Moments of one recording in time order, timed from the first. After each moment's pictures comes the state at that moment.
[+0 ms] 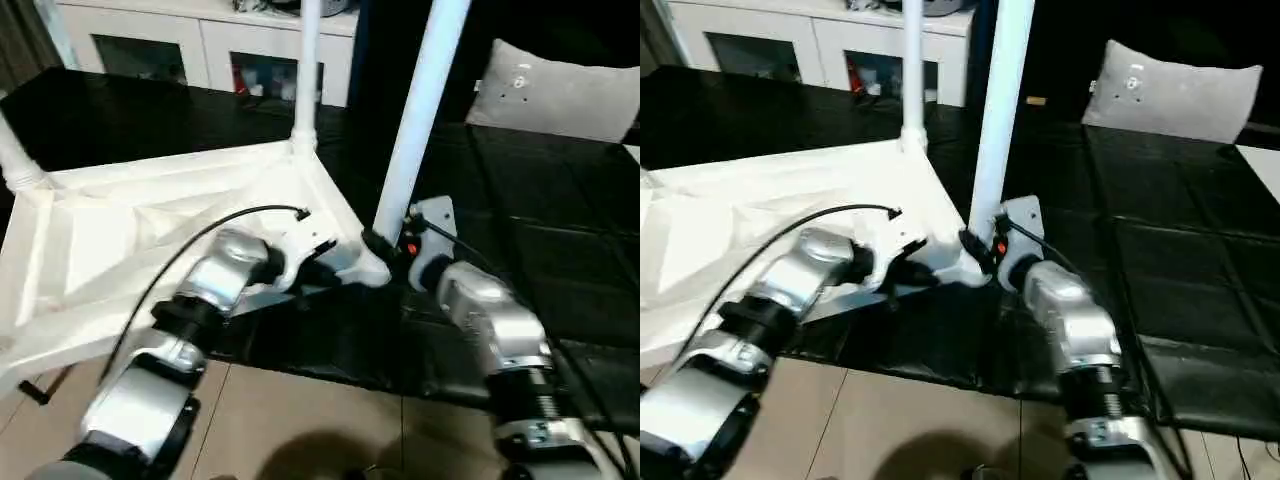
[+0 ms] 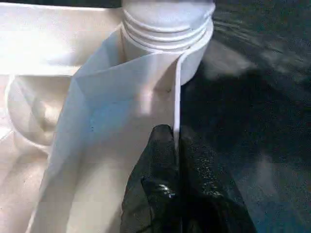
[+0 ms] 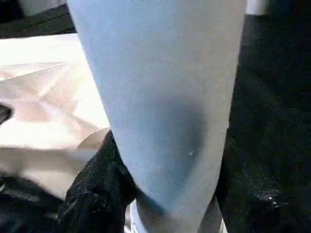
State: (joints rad) left arm -0.80 0.18 -0.27 0.73 0.11 0.36 -0.97; right arm -0.47 -0.08 -0.02 0.33 0.15 0.38 0.40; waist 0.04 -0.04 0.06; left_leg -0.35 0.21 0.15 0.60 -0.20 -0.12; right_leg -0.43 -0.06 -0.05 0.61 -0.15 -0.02
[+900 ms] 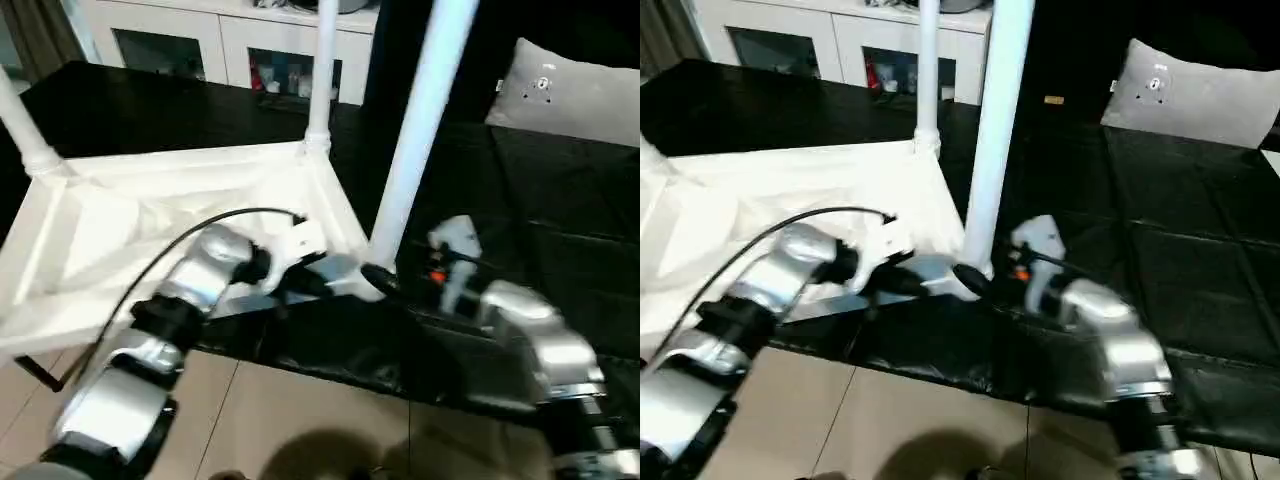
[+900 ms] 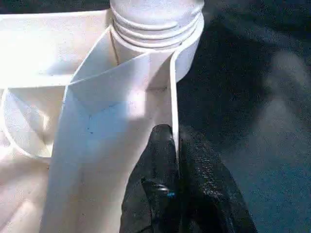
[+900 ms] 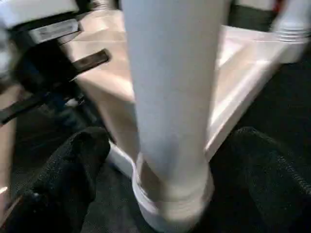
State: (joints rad) left arm -0.78 0.34 -0.34 0.72 0.11 0.13 -1.26; right arm -0.34 -0.37 0.04 0.20 0.27 0.31 0.93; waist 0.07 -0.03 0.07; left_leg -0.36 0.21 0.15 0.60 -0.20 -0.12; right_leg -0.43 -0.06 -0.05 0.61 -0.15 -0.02
